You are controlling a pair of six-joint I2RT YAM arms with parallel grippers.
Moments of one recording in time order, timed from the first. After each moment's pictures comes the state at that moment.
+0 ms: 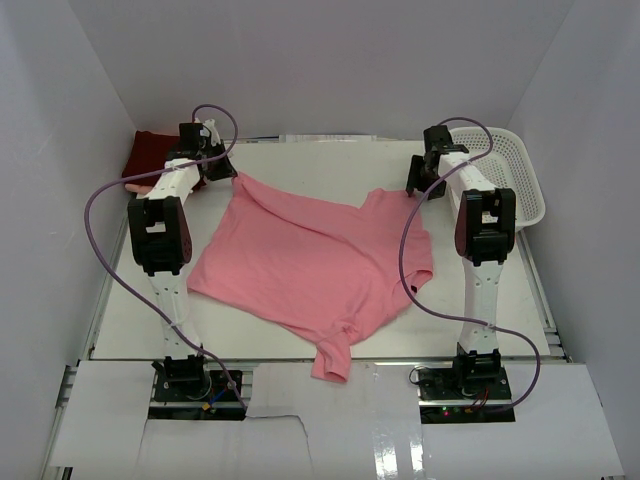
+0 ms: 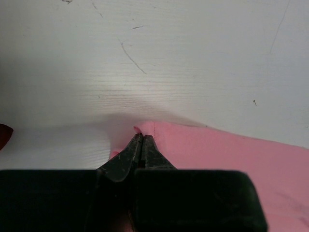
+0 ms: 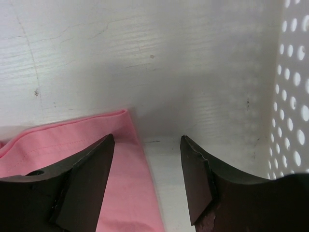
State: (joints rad) left arm 0.04 2.24 1.86 -0.37 0.32 -0.20; right arm 0.11 2.35 1.97 -0.70 0.05 0.24
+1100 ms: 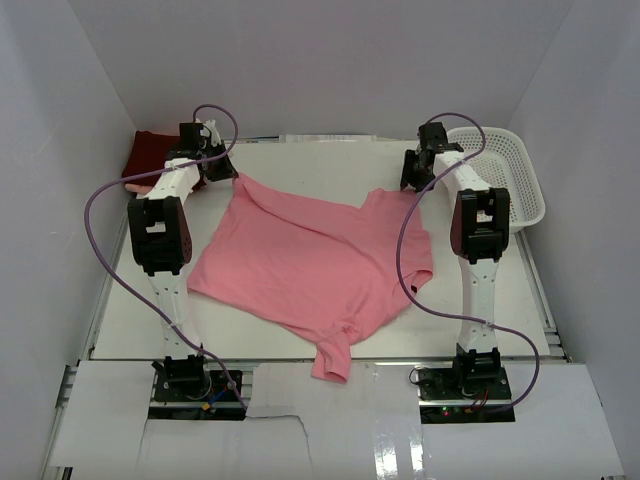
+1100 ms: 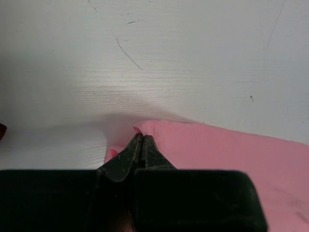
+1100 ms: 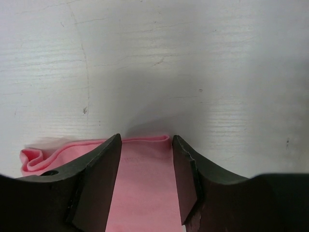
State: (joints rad) left arm 0.04 2.24 1.86 -0.39 0.34 -0.20; right arm 0.12 2.41 2.05 -0.64 -0.05 0.23
